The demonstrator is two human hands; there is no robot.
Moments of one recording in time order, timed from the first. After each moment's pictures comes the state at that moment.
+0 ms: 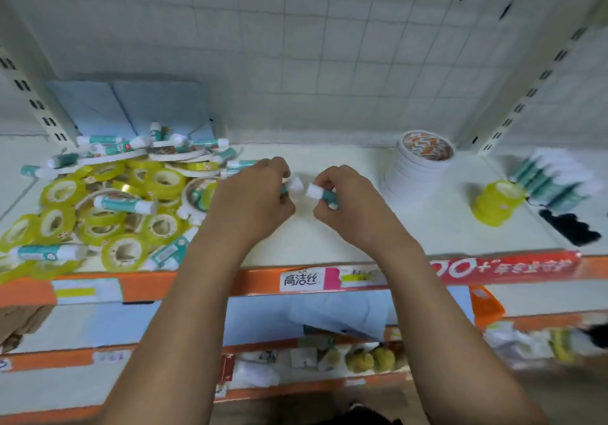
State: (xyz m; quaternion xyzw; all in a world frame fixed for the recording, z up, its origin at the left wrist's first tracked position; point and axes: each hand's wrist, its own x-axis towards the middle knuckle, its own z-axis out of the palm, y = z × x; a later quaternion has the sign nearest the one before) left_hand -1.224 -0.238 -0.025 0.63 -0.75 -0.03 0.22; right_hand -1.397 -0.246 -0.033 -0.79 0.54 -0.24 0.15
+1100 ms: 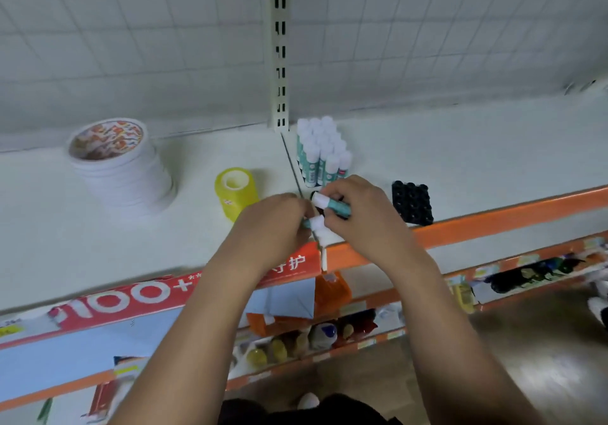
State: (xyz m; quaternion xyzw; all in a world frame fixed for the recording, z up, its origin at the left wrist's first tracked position) left_hand -1.666 -0.274 -0.061 0.51 -0.85 -0.12 0.08; right_hand -1.834 -0.262 -0.070 -0.73 0.61 -0.26 0.15
